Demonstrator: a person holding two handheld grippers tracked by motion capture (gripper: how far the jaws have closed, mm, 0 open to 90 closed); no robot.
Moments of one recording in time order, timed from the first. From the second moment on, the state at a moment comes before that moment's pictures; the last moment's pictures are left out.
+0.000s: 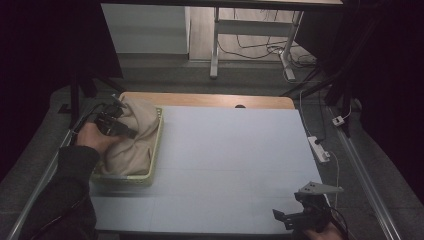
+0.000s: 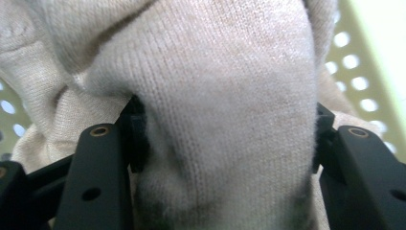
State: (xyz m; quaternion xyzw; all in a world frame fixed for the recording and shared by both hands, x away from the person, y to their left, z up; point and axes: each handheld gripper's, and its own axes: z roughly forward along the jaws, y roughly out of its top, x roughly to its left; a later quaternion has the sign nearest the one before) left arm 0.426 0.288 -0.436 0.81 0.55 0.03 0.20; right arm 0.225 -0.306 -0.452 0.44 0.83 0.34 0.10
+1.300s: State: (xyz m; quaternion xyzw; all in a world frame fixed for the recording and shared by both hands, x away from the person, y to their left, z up) left arm 0.417 0.283 -0.273 0.81 0.51 0.09 0.27; right arm 0.226 -0.306 -0.453 0.44 0.83 0.34 0.10
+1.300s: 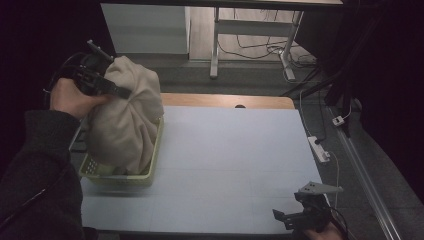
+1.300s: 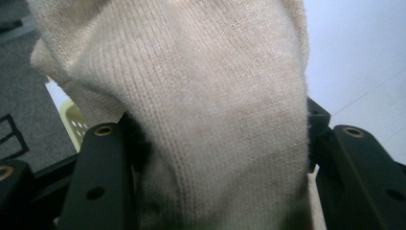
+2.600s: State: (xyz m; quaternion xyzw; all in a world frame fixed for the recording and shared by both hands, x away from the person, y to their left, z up) left arm 0.410 0.209 -0.178 0.82 0.41 0.08 0.38; right arm 0.225 -0.308 -0.452 0.44 0.82 0.35 0.10
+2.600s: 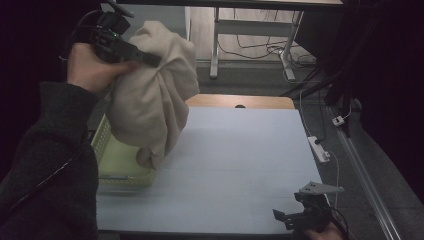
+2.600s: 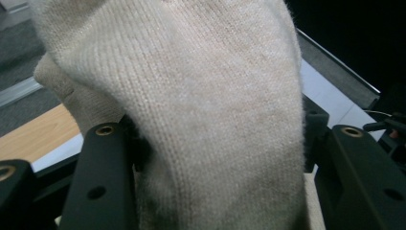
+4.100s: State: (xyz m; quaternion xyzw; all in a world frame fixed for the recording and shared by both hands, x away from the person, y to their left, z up) left arm 0.450 0.076 -0.244 0.86 0.34 0.06 0.36; right arm 0.224 -0.308 -0.452 0.43 0.83 0.35 0.10
